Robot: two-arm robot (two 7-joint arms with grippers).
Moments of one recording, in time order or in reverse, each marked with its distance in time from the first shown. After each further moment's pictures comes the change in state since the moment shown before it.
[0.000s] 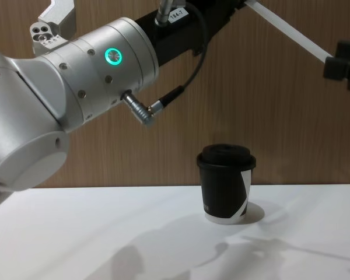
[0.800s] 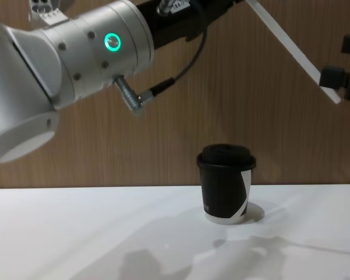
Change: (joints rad) left arm -0.061 0.068 0.049 -0.026 0.146 -0.051 0.035; right arm 0.000 0.000 0.000 0.000 0.000 0.000 0.000
